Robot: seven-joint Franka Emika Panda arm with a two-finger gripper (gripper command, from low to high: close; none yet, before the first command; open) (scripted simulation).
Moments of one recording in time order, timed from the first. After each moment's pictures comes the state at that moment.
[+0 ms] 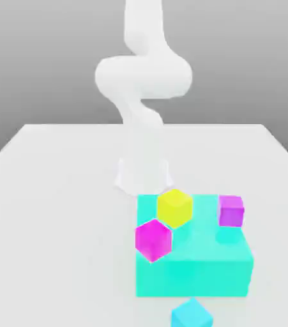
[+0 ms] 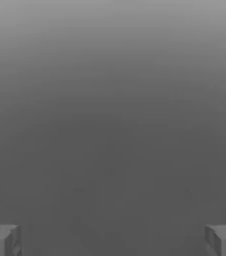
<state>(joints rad) 0.02 -0.71 -0.01 -2.30 0.00 2.33 0.76</state>
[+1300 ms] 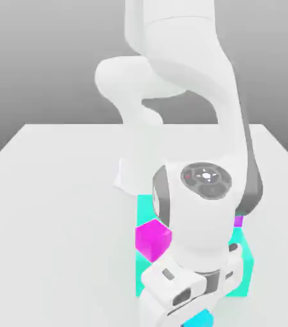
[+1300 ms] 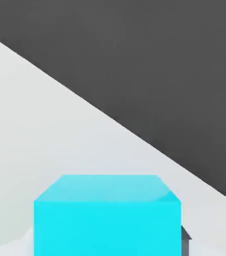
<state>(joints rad) 0.16 0.49 0.00 -2.32 0.00 2.81 0.35</state>
